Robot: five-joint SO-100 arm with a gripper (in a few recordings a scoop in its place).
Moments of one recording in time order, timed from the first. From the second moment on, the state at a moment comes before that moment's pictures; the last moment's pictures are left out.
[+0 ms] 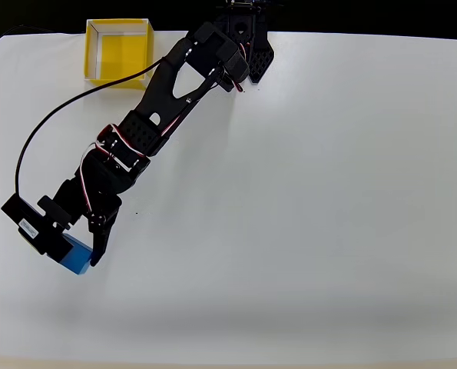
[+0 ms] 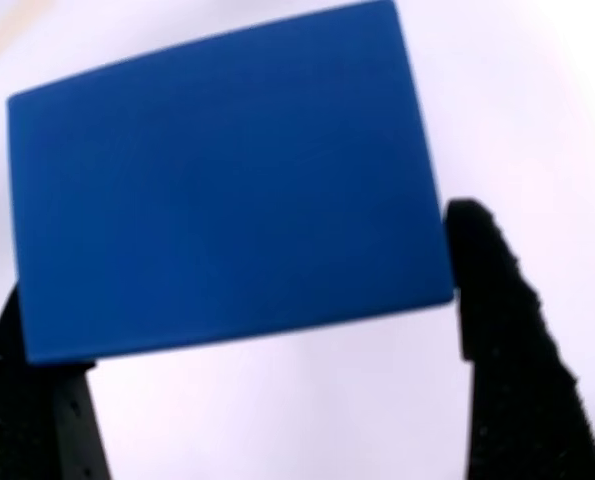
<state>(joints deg) 41.2 90.1 98.2 12.8 -93.5</state>
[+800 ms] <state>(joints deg) 78.3 124.8 126.3 31.4 -89.1</state>
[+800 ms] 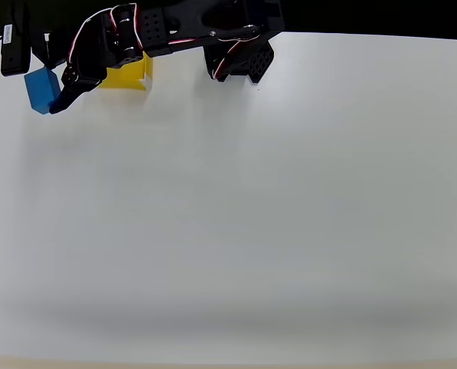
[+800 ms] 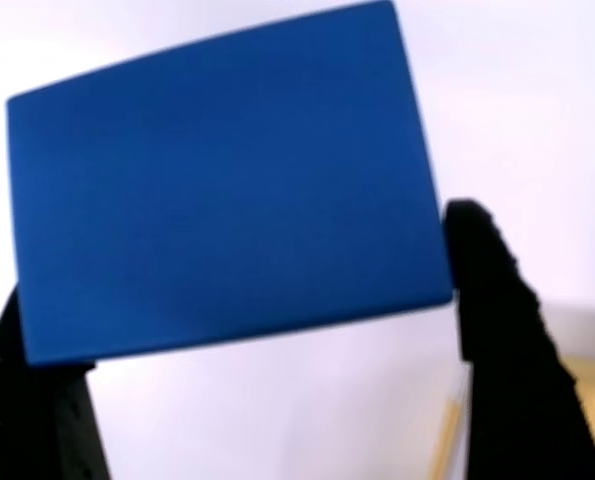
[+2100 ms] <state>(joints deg) 95.8 153.9 154.4 52.0 -87.0</state>
